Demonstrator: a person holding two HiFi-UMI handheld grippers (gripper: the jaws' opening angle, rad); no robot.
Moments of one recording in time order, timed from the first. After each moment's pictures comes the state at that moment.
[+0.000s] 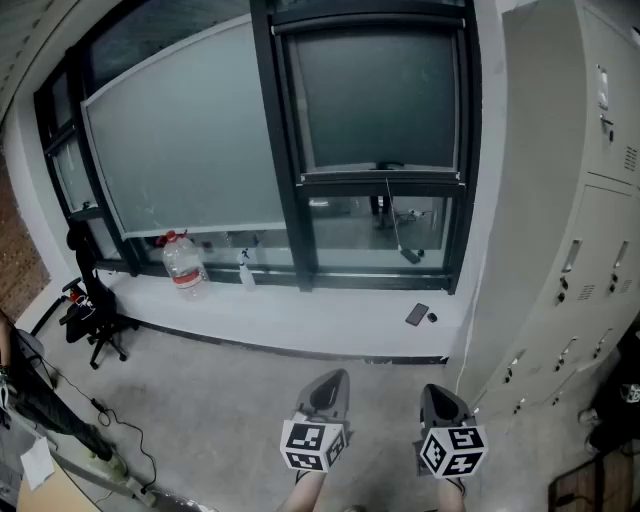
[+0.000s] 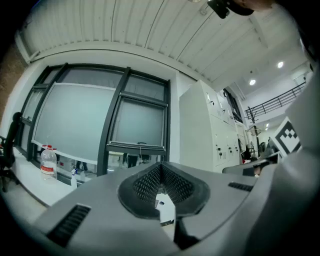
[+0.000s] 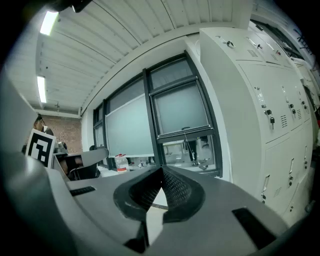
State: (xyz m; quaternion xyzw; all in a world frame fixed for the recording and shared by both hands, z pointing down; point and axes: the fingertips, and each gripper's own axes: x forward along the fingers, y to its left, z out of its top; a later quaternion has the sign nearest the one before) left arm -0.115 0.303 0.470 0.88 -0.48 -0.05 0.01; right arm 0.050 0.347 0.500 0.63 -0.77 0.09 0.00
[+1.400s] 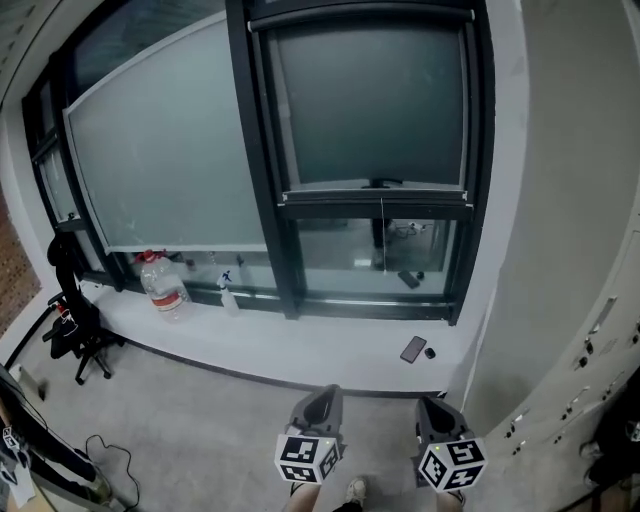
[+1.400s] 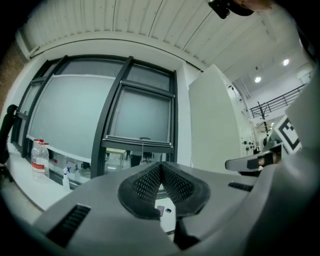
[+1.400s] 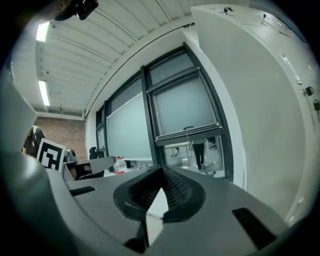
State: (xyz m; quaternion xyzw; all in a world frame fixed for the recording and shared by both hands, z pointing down) left arm -0.062 0.123 0.491 0.87 -0.49 -0.04 0.02; right arm 0.101 0.171 0.498 0.60 -0.80 0.09 0.00
